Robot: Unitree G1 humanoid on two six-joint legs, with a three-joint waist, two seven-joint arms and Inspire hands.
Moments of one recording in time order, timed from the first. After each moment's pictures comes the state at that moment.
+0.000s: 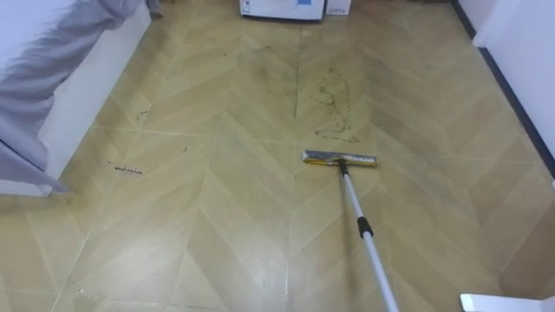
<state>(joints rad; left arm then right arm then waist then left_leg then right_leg) 0.26 0.18 0.05 1.02 0.37 0.29 -0.08 0.09 -0.25 0.05 1.33 -0.09 0.26 0.12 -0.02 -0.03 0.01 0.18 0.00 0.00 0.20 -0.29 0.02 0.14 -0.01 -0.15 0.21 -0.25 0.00</state>
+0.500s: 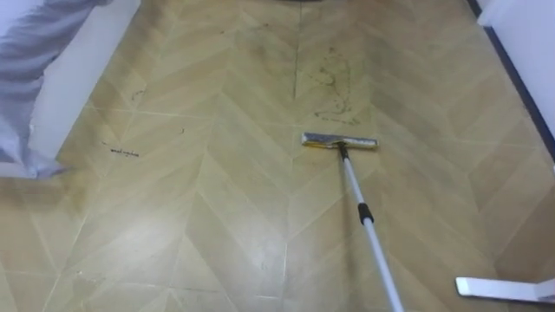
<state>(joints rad) 0.20 0.18 0.05 1.03 0.37 0.28 -0.07 0.05 -0.25 0.05 1.36 -0.08 0.26 0.10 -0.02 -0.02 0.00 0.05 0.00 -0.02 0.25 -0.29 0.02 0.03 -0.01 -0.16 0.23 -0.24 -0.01</state>
